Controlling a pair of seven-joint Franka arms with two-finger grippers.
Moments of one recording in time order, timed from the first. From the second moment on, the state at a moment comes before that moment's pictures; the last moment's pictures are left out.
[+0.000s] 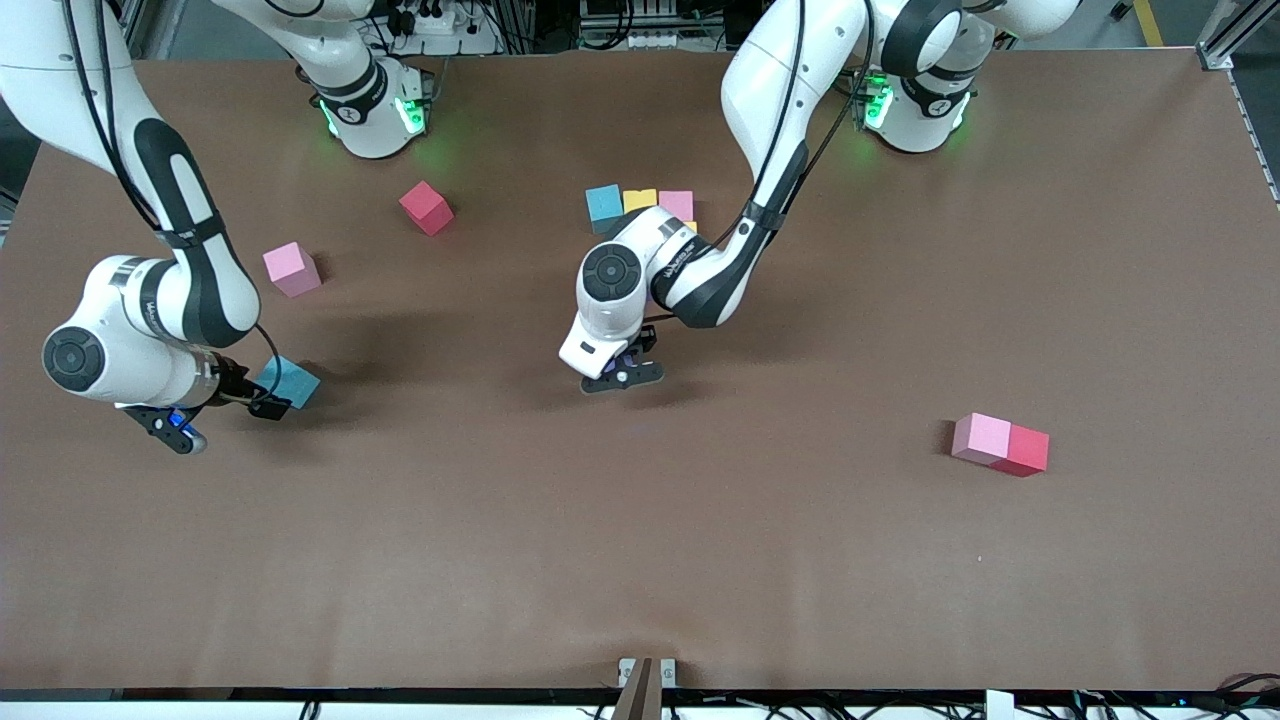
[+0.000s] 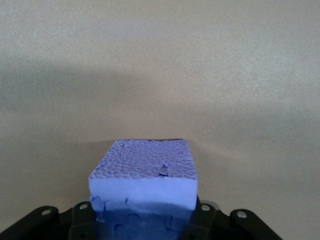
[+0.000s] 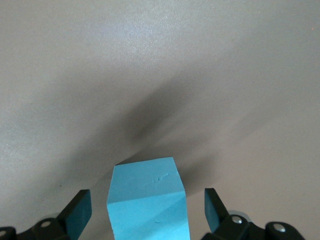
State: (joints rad) left arm -0.95 0.97 0.14 -1.21 -0.26 2.19 -0.94; right arm -0.11 0.47 -0.05 -1.96 -0.02 2.24 0.49
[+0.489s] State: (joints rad) left arm -0.96 0.97 0.14 -1.21 -0.26 2.18 -0.94; right arm -0.11 0.52 -0.04 -1.99 -0.02 2.26 0.49
